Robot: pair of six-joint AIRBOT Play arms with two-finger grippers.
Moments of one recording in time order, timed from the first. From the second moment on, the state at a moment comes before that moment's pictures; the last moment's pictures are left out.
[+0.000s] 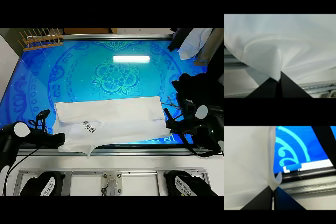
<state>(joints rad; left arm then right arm) 0.09 -0.80 0.60 1.30 -1.38 -1.57 -0.11 -1.04 0.80 -1.45 1.30 1.73</state>
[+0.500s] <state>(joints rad) 0.06 -1.19 0.97 1.31 -1.29 -1.53 -0.10 -1.38 1.13 -1.46 1.34 1.72</state>
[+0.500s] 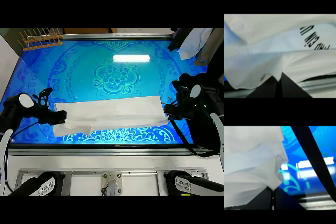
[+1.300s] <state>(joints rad) 0.06 -1.59 1.40 1.31 -1.25 -1.52 -0.11 -1.60 1.37 -1.14 1.01 1.59</state>
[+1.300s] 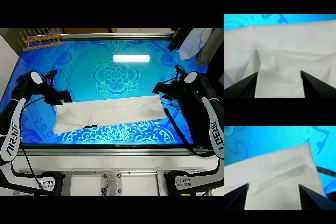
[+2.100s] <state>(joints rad) -0.17 -1.50 1.44 1.31 -1.22 -1.56 -0.31 -1.81 1.38 -0.96 1.24 1.13</state>
